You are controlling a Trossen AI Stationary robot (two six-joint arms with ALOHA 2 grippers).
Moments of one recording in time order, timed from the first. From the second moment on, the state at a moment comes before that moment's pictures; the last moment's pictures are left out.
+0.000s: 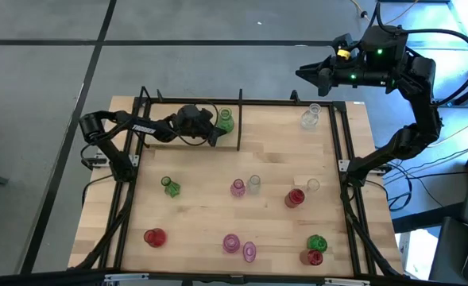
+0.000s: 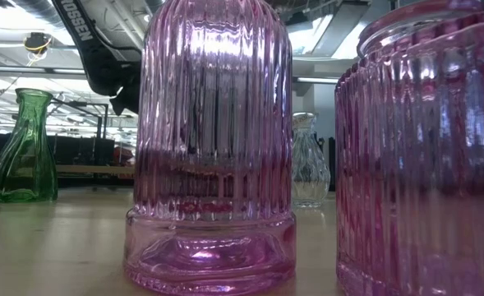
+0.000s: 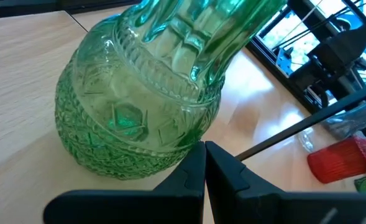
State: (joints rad) left arm 0.54 1.64 0.63 0.59 0.27 -0.52; right arm -0.43 1.47 2.34 -1.23 -0.07 0.44
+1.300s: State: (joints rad) left arm 0.58 1.64 0.63 0.65 0.09 -0.63; right arm -0.43 1.47 2.34 -1.26 -0.07 0.44
